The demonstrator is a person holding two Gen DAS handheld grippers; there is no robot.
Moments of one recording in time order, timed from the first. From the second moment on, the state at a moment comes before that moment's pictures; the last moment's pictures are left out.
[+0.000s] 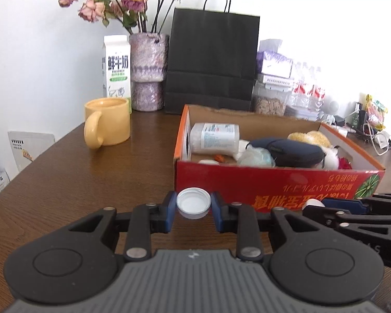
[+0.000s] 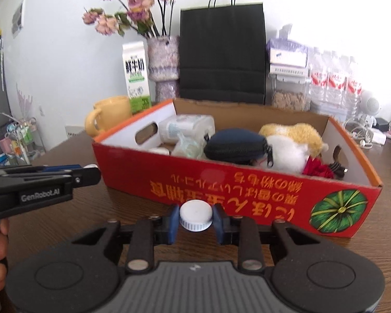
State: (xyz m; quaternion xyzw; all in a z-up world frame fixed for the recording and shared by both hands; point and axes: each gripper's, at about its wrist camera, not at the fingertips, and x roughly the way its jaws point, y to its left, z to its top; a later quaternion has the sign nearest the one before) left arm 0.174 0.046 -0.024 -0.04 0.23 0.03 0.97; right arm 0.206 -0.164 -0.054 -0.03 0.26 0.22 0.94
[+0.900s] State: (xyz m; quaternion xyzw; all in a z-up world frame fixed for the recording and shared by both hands) left arm 0.249 0.016 0.037 -0.01 0.21 0.04 0.98; right arm 0.264 -0.214 0.007 -0.03 0.20 0.14 0.97
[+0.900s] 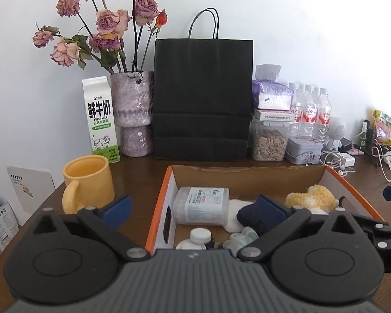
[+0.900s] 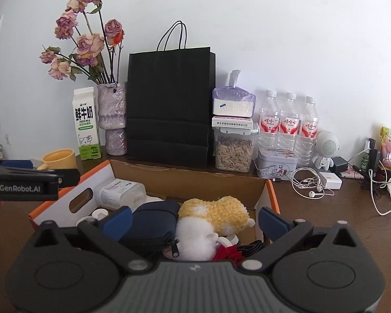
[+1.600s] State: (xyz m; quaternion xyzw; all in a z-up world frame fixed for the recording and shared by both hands) left arm 0.123 0.020 0.014 -0.01 0.27 0.01 0.96; right arm 0.137 -0.227 -0.007 -0.02 0.25 0.15 0.95
